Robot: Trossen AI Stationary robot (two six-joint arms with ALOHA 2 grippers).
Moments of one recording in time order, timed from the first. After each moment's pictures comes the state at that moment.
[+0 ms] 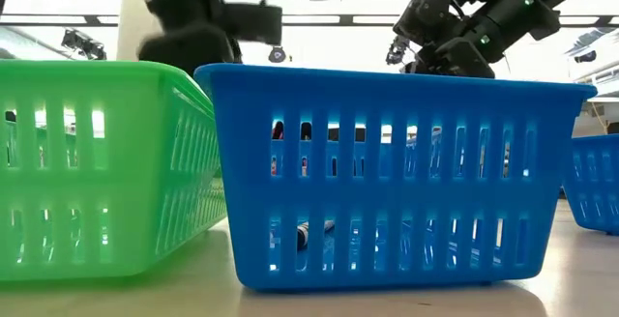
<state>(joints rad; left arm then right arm) -0.28 1.75 1.20 -0.74 -0.39 -0.35 0.11 1.40 0.64 0.11 0.26 -0.09</state>
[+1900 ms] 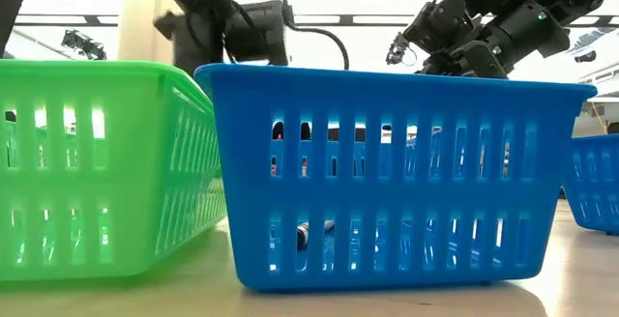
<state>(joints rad) -0.04 1.78 1.06 -0.69 0.05 0.17 0.11 1.40 0.55 0.28 0.19 -0.07</state>
